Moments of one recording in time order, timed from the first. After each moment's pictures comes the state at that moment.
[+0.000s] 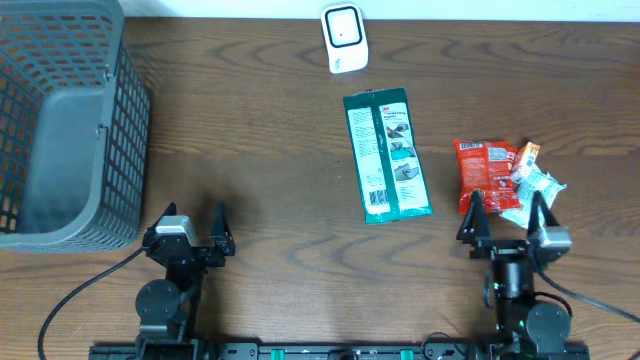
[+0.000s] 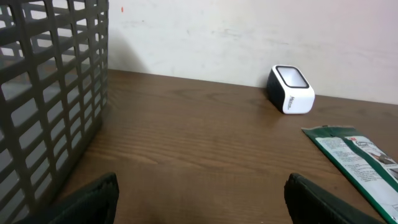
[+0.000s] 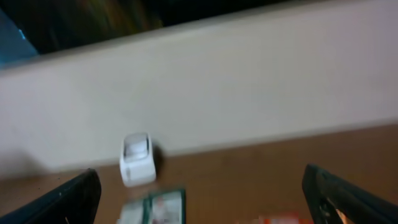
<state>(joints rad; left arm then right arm) -0.04 0.01 0.02 -0.11 0.02 -0.15 0.05 0.01 0.01 0.16 0.02 0.20</state>
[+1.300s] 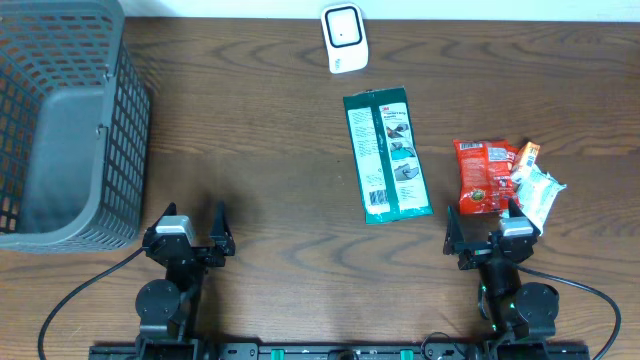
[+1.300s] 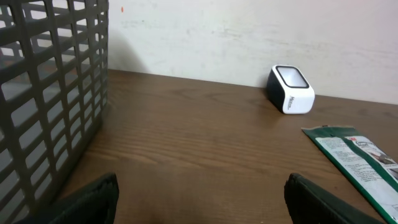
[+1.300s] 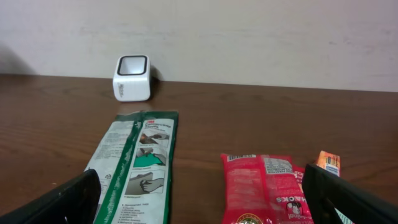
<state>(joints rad) -0.04 0.01 0.02 -0.11 0.02 -0.15 0.05 0.01 0.01 -0.07 -0.07 0.00</state>
